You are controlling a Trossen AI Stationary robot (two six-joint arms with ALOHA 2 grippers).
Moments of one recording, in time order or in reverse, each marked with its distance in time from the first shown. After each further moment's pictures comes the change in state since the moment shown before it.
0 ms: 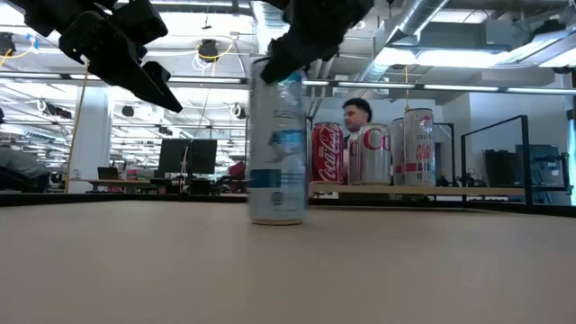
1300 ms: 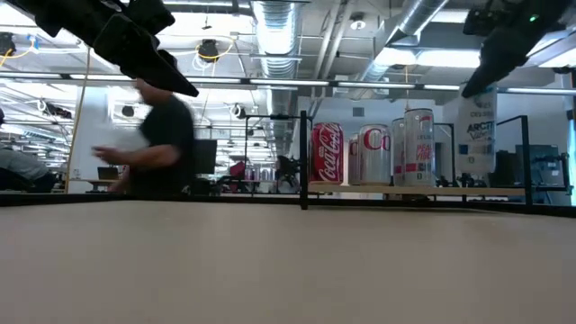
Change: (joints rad) left arm 0.074 -0.009 0.000 0.141 -0.065 0.098; right arm -0.608 -1.216 -0.666 -0.446 0.337 0.033
